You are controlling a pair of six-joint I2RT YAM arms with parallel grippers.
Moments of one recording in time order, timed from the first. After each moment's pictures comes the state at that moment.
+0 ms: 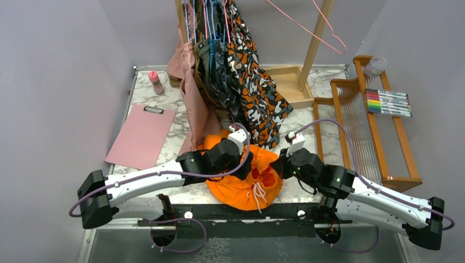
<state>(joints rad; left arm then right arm) -1.14 1.11 0.80 -0.35 -0.22 -0.49 1.07 0.71 0.59 -0.48 0.36 0.59</state>
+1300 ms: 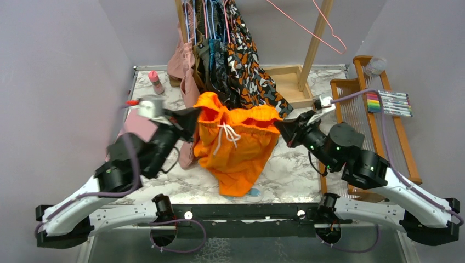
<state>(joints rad) -1.15 0.76 1.13 -0.29 -0.65 -0.27 1.07 0.80 1.09 -0.43 0.47 0.38</state>
